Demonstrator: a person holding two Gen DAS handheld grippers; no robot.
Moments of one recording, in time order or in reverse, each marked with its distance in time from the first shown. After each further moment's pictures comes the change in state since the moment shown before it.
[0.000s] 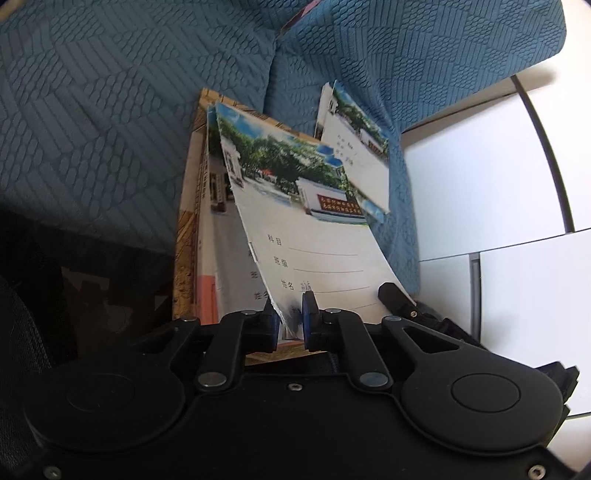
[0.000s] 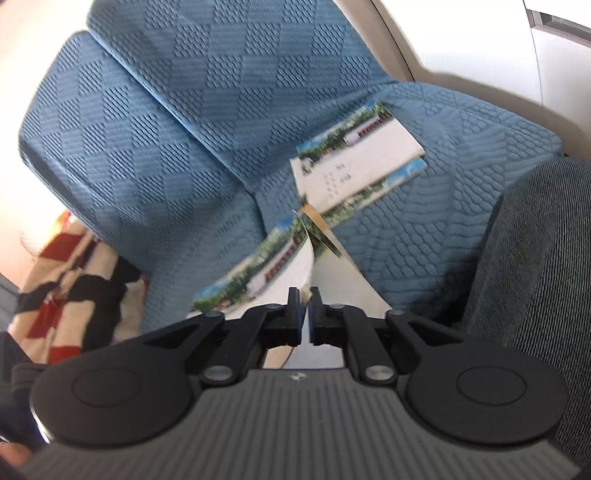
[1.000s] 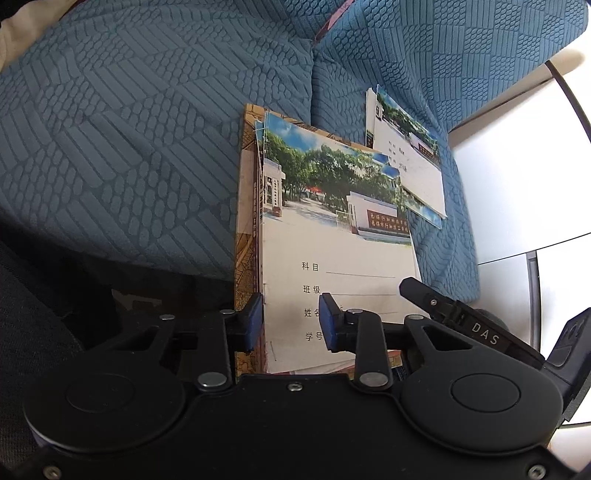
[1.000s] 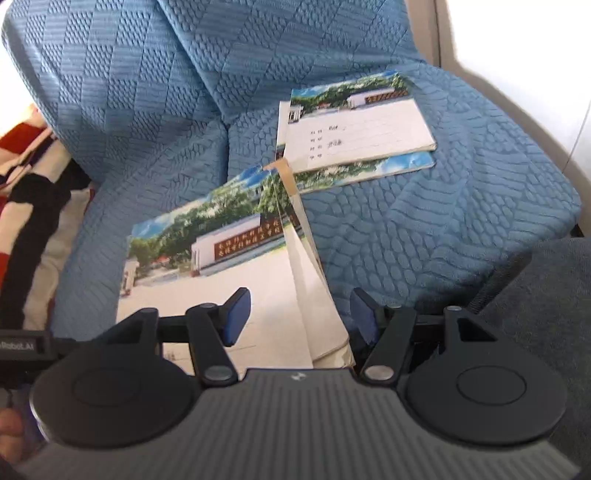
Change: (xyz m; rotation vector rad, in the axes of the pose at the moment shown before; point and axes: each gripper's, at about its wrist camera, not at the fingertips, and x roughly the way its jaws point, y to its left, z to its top) left arm 0.013 0.006 0.006 0.060 -0.041 0.179; right arm 0.058 0.004 0.013 -0.293 0.203 -0.129
